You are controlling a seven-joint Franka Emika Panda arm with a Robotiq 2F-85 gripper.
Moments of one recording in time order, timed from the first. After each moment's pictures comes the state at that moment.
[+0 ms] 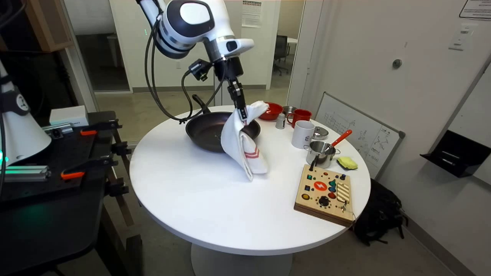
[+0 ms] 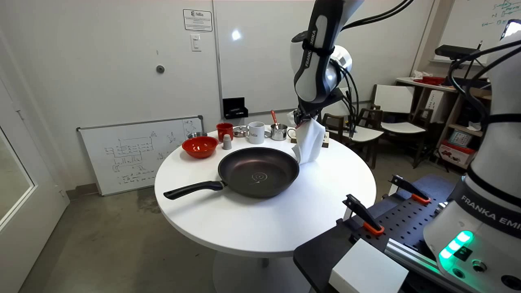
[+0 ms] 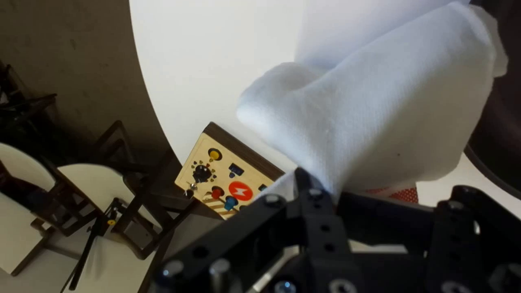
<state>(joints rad) 0.82 0.55 -0.88 -2.35 -0.20 2.93 0.50</state>
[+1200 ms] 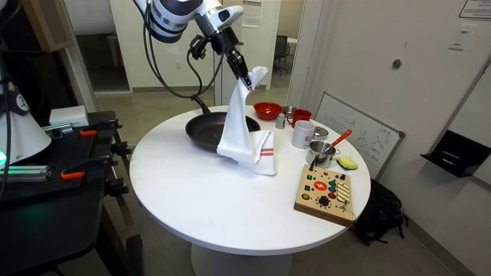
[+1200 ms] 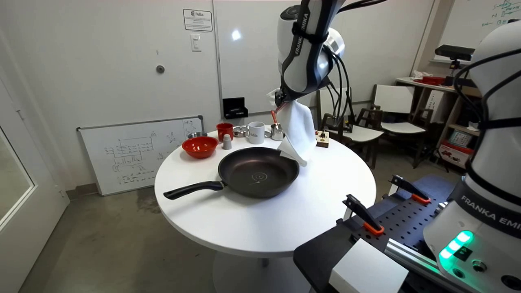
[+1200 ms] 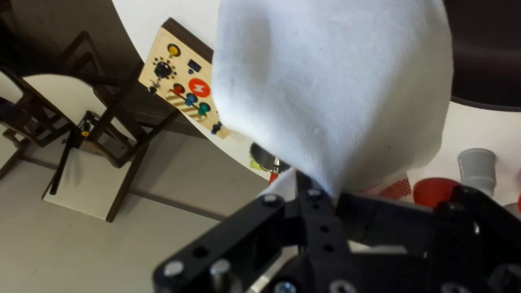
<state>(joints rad) 1.19 0.55 -1.14 -2.39 -0.14 3.06 0.48</state>
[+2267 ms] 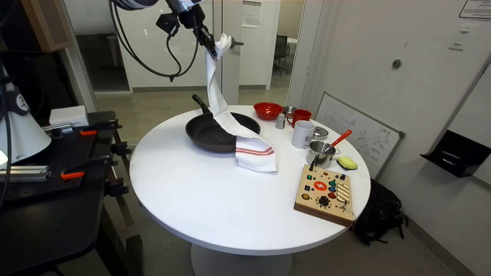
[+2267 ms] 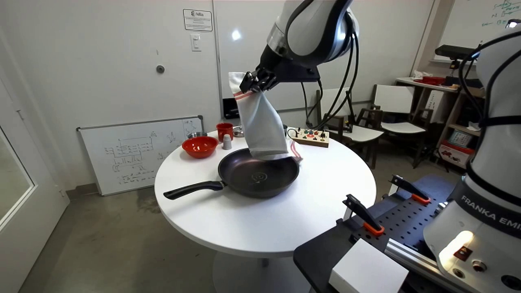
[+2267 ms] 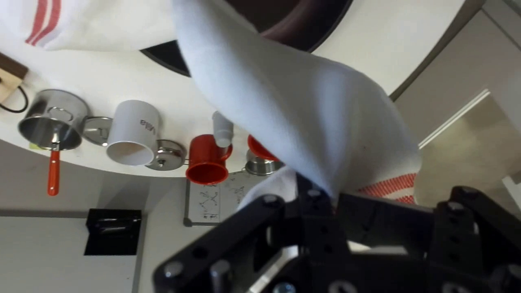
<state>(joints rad) 1.01 0.00 -0.75 -2.60 -0.11 3.23 0.26</state>
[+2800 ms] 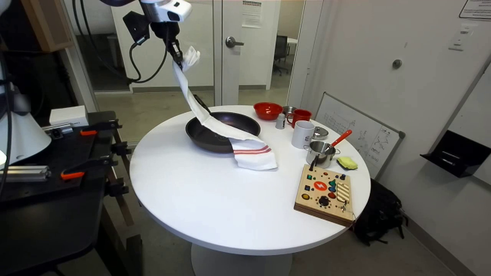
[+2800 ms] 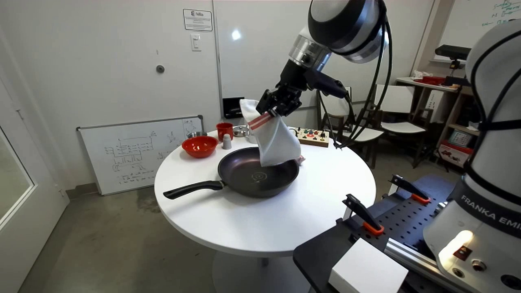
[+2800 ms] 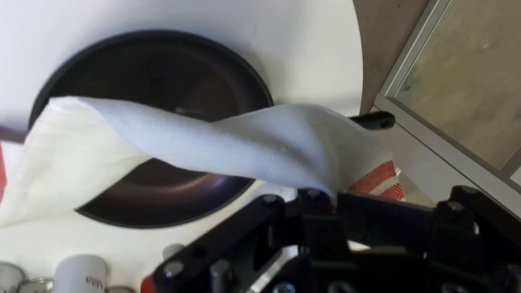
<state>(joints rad) 1.33 -0.30 -1.06 -2.79 0.14 3.00 0.00</state>
